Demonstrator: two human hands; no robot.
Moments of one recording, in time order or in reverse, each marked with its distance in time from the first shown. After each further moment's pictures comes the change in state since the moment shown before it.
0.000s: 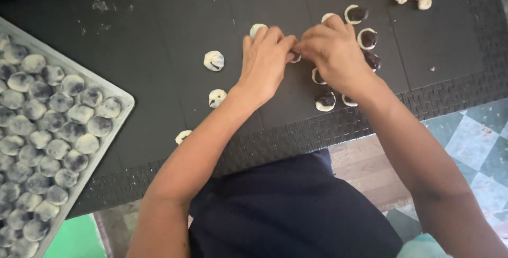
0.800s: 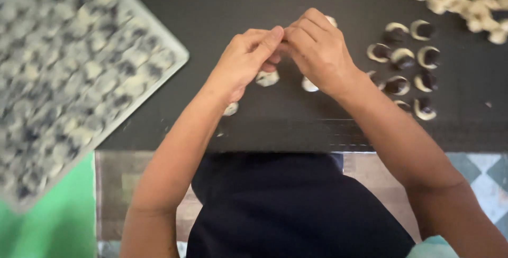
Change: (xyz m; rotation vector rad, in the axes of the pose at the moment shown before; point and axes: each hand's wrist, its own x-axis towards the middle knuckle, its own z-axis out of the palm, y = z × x) left_hand -0.081 -0.022 -0.131 -1.045 -0.040 -0.791; right_hand 0.074 -0.112 0.040 0.093 0.293 -0.733
